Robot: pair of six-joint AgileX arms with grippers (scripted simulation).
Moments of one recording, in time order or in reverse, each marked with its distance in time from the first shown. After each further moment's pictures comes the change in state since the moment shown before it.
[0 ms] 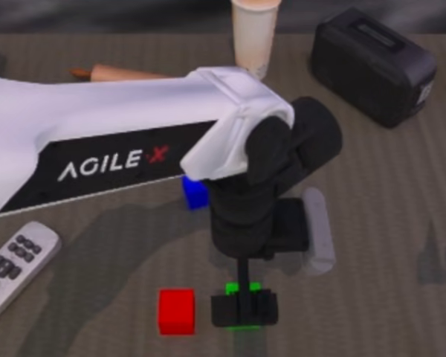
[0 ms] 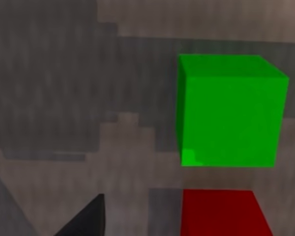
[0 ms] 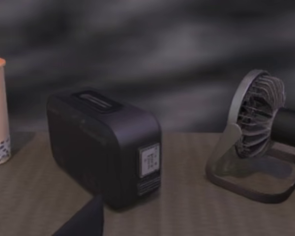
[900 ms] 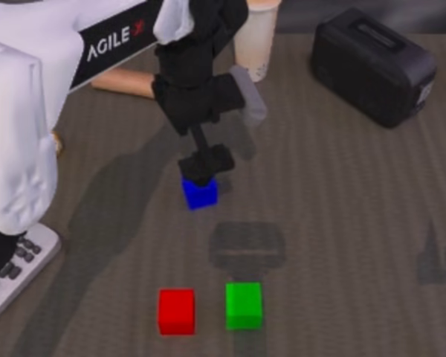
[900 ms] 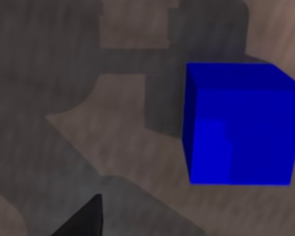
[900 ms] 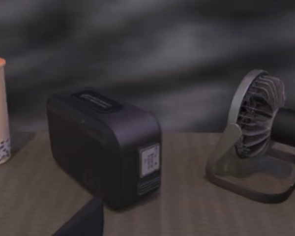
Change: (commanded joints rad) left arm 0.376 0.440 0.639 -0.209 0.002 0.098; right arm 0.000 0.000 0.000 0.000 0.000 0.000
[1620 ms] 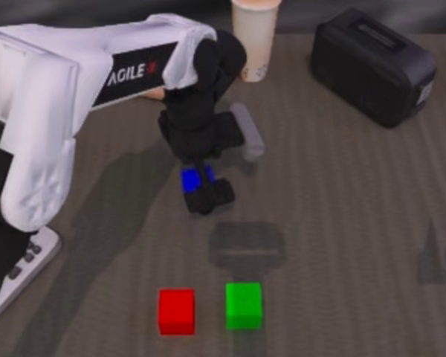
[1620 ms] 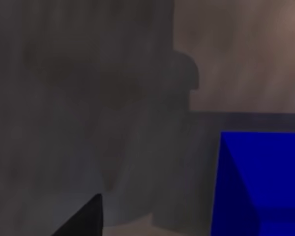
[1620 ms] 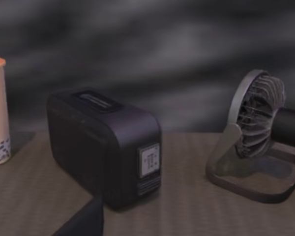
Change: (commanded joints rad) left arm 0.001 0.063 -0.174 0.246 0.001 0.001; right arm 0.000 0.000 0.000 0.000 0.000 0.000
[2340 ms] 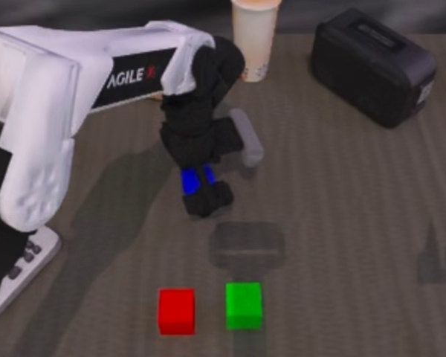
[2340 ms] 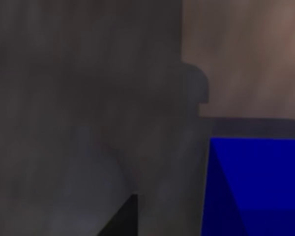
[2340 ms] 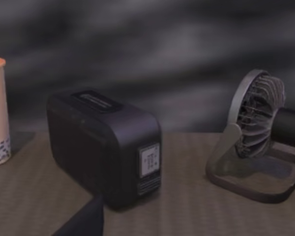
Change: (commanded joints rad) left arm 0.001 0.018 -0.043 0.053 0.000 0.001; right arm 0.000 0.000 0.000 0.000 0.000 0.000
